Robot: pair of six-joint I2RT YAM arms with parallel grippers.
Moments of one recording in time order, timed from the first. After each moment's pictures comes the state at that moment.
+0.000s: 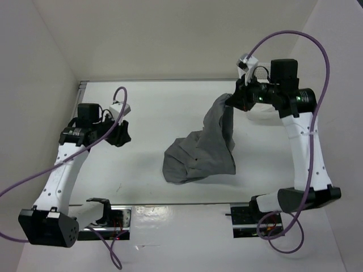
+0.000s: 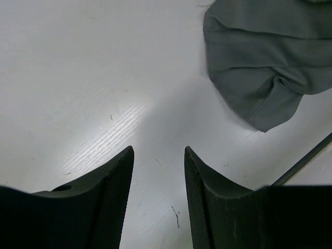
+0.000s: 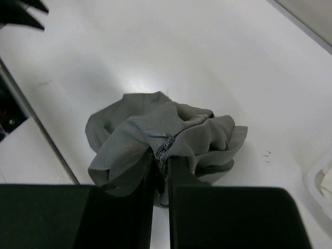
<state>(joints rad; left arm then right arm) -0.02 1.07 1.09 -0.81 0.52 0.36 0.12 1.33 1.77 -1.06 -0.71 -0.36</state>
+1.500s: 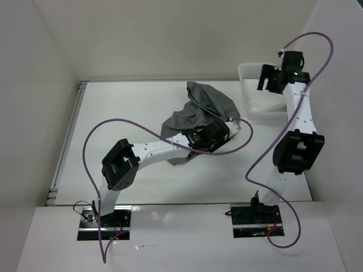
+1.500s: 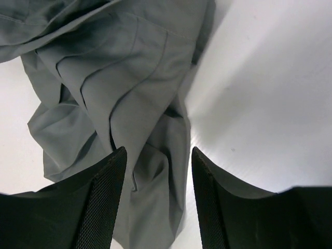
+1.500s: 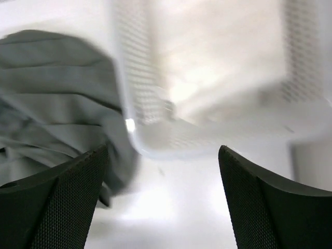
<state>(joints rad) -1.04 2.01 1.68 -0.42 -0.37 0.12 -0.16 1.85 1.91 -0.80 -0.05 0.05</state>
